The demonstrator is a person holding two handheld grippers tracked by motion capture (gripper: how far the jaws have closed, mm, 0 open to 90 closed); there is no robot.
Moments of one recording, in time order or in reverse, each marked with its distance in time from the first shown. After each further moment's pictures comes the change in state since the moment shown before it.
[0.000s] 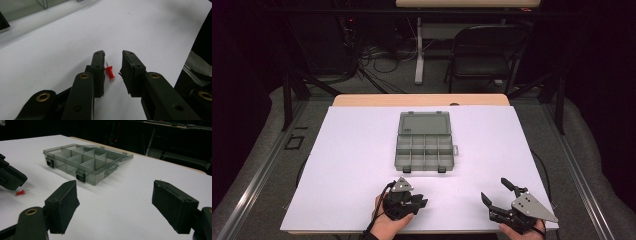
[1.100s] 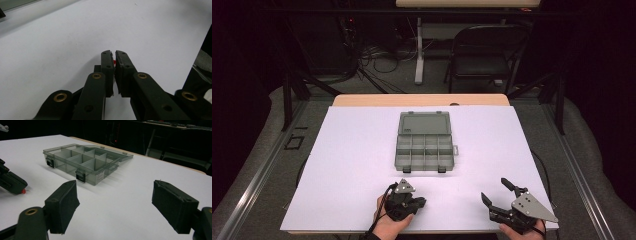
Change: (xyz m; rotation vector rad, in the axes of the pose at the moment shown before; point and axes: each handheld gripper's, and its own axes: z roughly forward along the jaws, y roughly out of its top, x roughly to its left) left arm 0.000 -0.003 0.006 0.028 0.026 -0.004; right arm 0.000 0.000 0.000 0.001 0.000 -0.005
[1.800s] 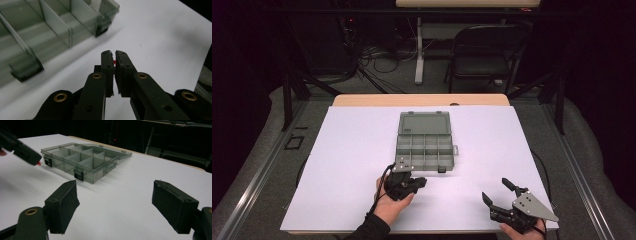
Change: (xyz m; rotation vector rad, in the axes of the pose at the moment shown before) left arm 0.021 0.061 -0.015 -0.096 0.018 0.007; right arm -0.003 -0.003 0.001 0.007 -0.005 0.018
